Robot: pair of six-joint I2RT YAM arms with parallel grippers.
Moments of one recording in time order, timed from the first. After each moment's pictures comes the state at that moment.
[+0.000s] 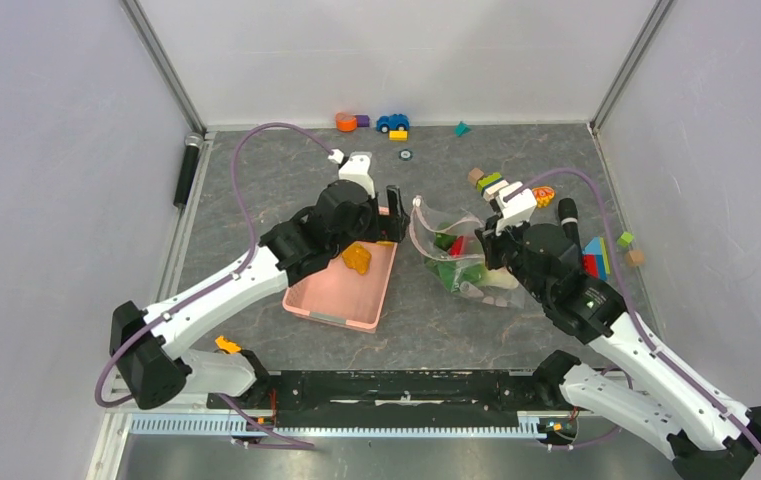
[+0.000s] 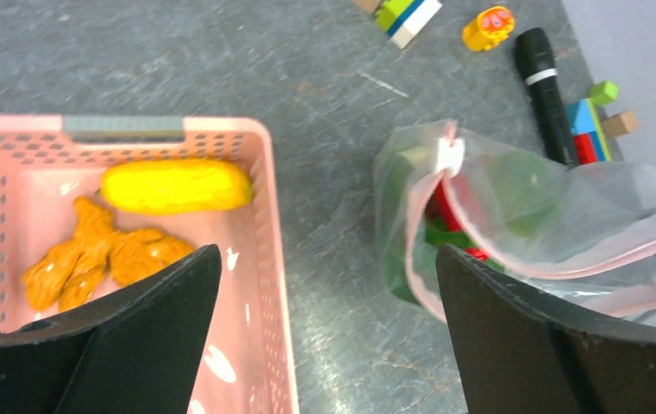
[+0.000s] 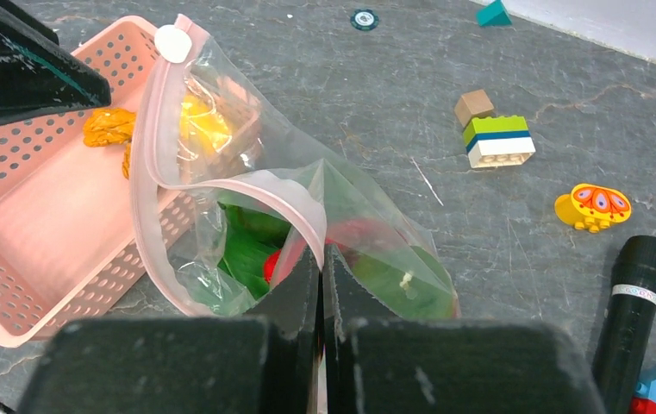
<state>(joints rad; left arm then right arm) -0.85 1.30 1.17 -0.34 -0.27 -0.52 0.70 0.77 0.82 -0.36 0.27 0.06</state>
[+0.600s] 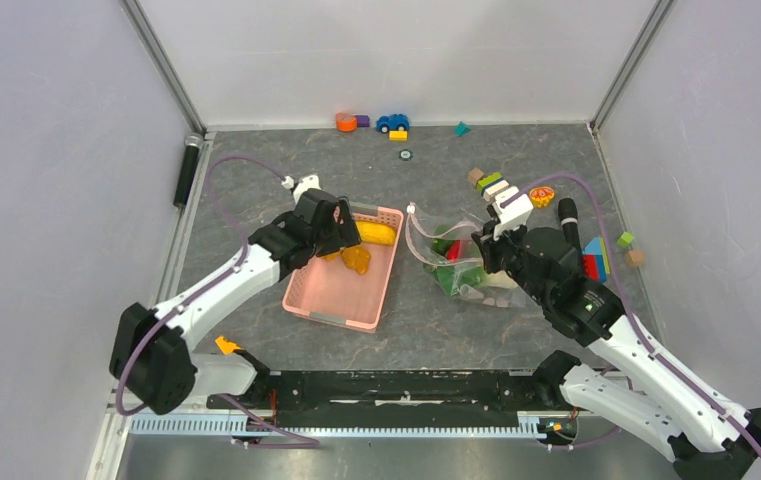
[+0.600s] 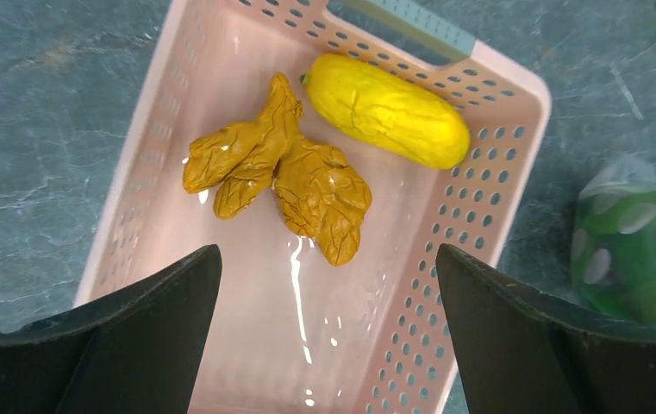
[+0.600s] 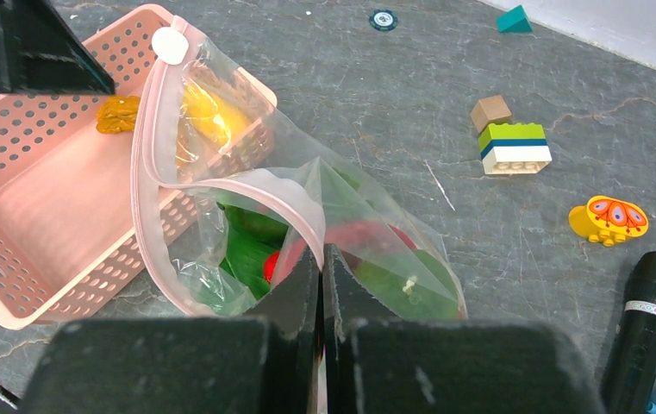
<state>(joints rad) -0.59 1.25 0.94 -0.47 -0.30 -0.73 0.70 0.74 0.78 -0.33 0.22 0.03</state>
